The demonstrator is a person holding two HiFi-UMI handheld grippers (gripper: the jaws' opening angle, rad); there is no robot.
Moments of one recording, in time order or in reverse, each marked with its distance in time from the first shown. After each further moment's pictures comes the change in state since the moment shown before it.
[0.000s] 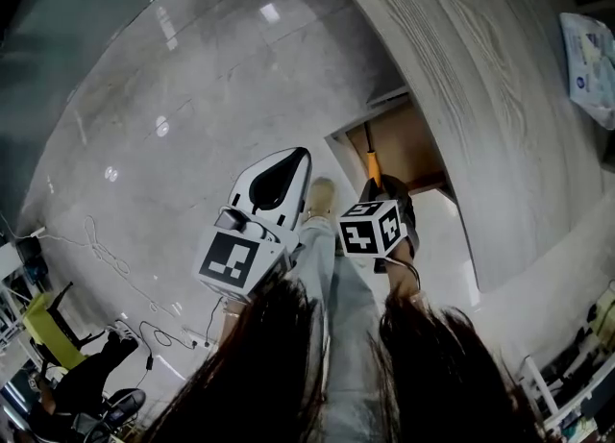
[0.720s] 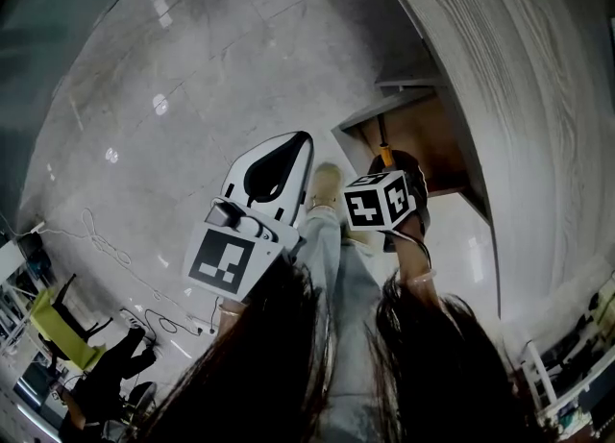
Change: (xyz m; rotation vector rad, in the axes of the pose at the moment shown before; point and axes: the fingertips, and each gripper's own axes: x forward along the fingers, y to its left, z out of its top) left arm 0.037 0.034 -0.019 -0.010 0.031 -0.016; right arm 0.070 -0.008 0.011 -0.036 0.106 0.000
